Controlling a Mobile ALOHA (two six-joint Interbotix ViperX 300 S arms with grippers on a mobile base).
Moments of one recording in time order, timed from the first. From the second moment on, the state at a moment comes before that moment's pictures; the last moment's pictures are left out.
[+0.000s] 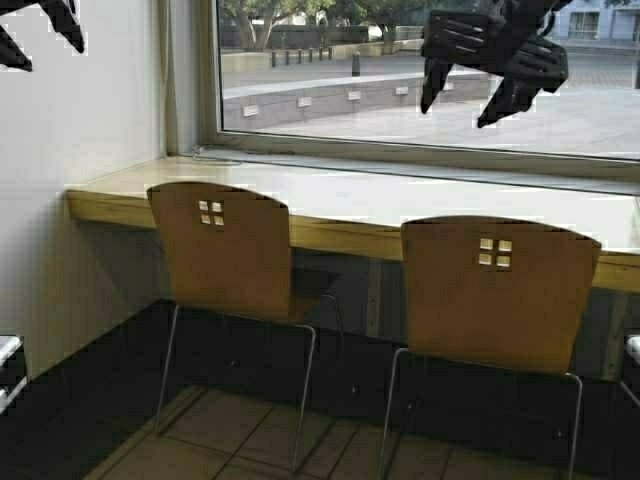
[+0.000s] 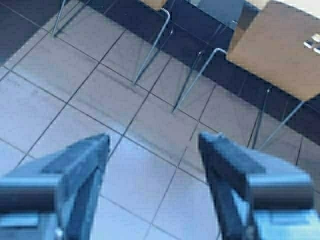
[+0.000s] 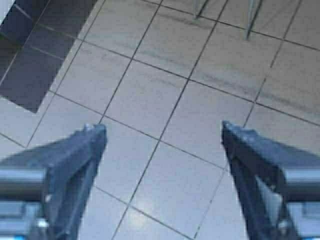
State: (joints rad) left arm -0.08 -0.60 0.99 -0.52 0.13 0.19; right arm 0.33 -0.03 0.62 0.27 0.12 0.03
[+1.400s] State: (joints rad) left arm -0.09 -0.55 1.00 -0.52 0.16 0.18; right arm 0.32 0.04 0.58 0.30 0.19 0.03
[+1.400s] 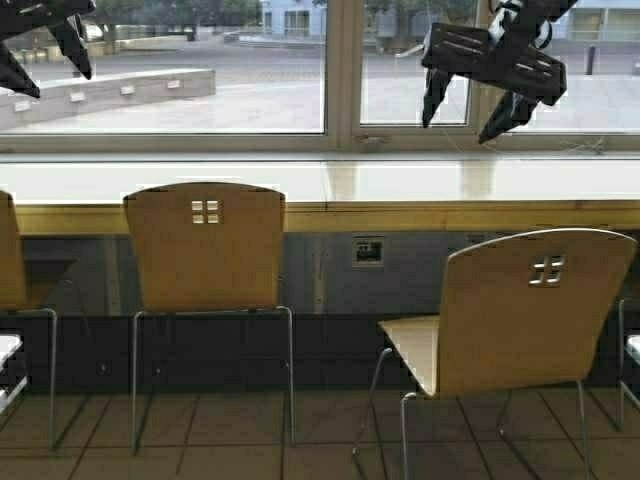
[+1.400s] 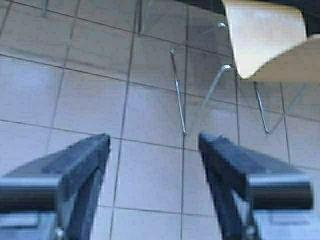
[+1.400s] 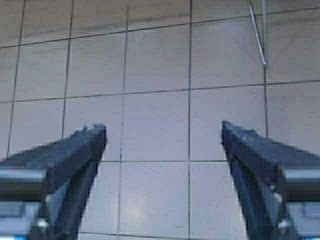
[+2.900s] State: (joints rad) left arm -0.09 -0.52 0.98 -0.53 0.18 0.18; right arm 0.32 0.05 0.61 0.38 0.20 0.04
